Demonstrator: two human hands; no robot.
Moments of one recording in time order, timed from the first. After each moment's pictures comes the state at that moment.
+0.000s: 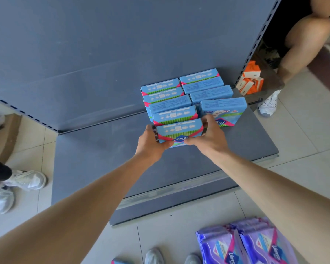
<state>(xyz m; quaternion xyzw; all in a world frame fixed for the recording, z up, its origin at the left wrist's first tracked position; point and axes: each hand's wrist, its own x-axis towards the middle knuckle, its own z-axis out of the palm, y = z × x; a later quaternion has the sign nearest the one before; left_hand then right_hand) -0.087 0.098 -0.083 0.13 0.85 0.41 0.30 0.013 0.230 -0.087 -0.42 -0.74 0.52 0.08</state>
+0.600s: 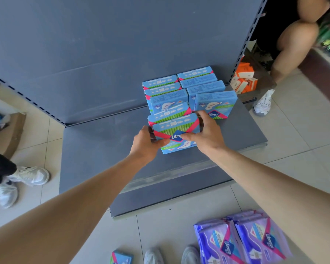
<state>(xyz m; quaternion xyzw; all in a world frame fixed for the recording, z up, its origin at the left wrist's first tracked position) -0.059 0.061 -0.064 0.16 0.86 0.40 0.28 0.044 0.204 -0.064 -0.35 -0.75 0.55 0.12</state>
